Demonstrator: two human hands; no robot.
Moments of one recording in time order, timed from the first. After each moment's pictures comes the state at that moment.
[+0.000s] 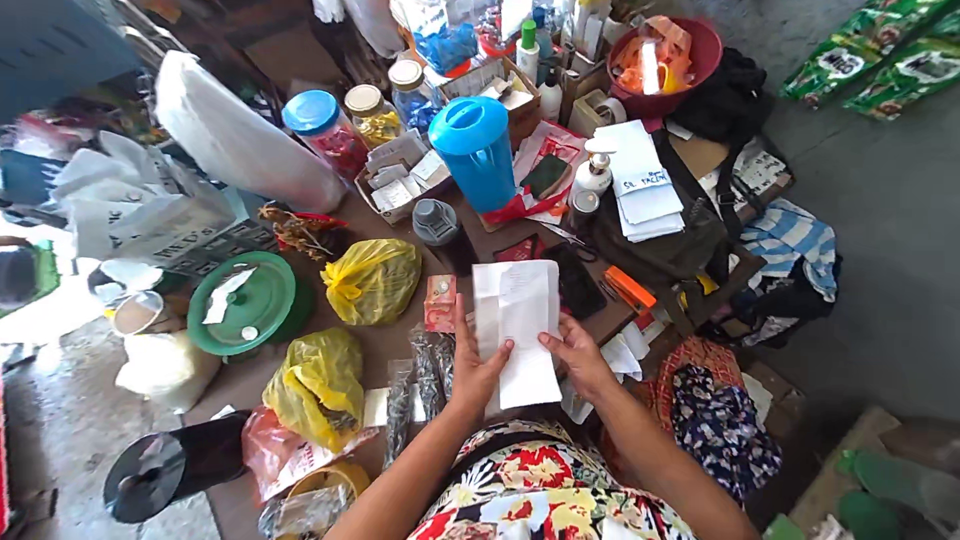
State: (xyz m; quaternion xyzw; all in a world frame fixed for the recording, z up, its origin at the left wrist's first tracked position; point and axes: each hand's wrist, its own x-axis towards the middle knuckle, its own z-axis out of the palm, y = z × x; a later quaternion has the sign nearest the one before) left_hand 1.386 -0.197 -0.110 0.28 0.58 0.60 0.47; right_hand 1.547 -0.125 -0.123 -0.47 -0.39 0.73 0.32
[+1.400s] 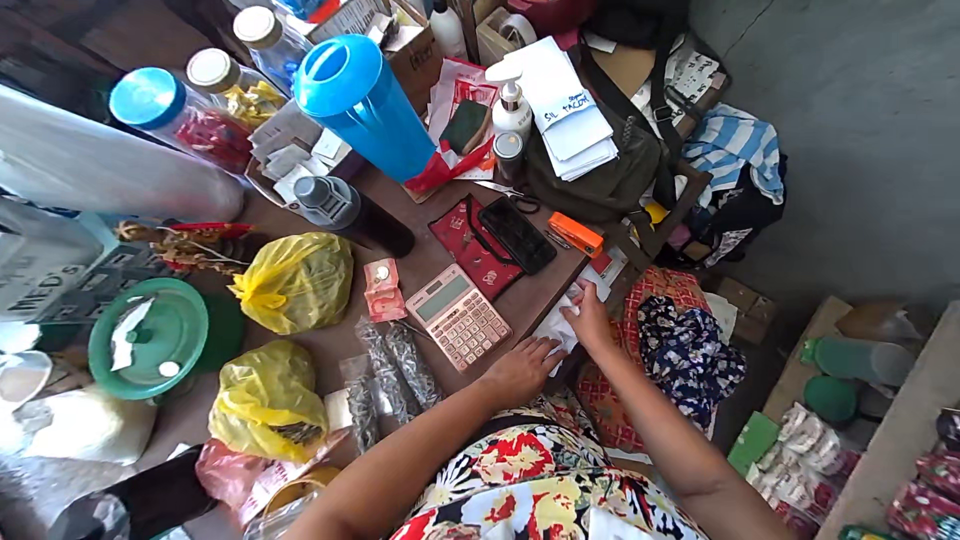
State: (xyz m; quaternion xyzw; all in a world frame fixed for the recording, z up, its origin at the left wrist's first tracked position) left_hand 1.475 -0.195 -0.189 0.86 0.34 -0.03 0.39; right_hand 1.660 -0.121 -0.233 -0.67 -0.60 0.42 0.13
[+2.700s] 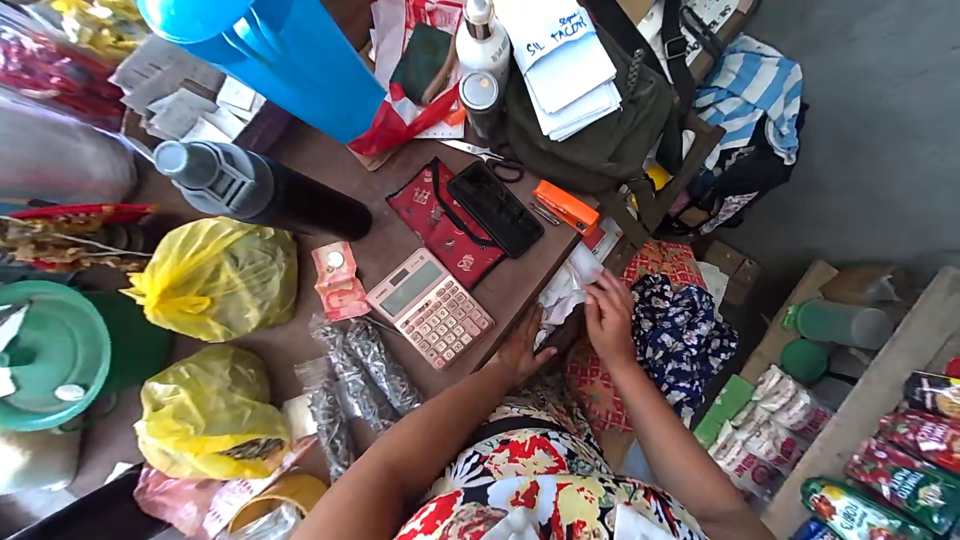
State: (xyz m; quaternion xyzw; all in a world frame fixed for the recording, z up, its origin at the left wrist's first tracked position) left_hand 1.511 -0.198 -0.271 0.73 0.50 -0.08 0.47; right_hand 1.716 -0.164 -0.269 -0.64 -0.68 0.23 0.26
